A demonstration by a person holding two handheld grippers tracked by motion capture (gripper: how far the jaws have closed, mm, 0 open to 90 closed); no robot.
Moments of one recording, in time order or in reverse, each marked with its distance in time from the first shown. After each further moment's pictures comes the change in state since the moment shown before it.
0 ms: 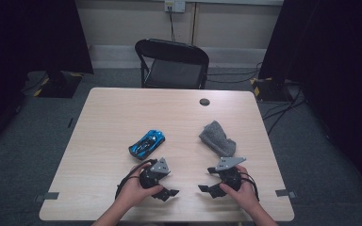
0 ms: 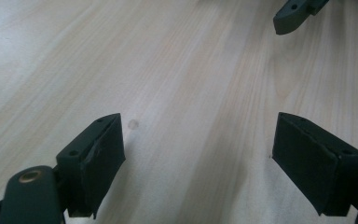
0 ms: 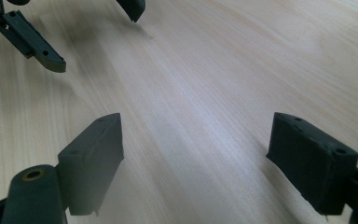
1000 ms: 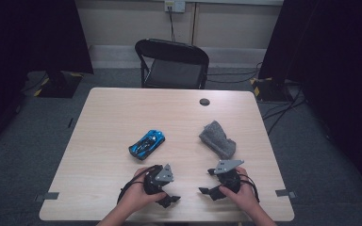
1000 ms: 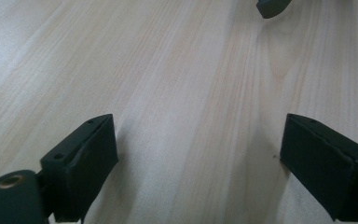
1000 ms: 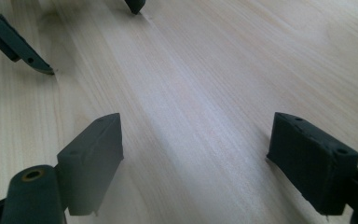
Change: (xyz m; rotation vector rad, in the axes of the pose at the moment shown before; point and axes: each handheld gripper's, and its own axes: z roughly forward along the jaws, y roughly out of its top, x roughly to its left) left arm -0.011 -0.004 0.012 0.024 0.024 0.128; right arm 0.002 -0.006 0.003 0.033 -0.018 -0.056
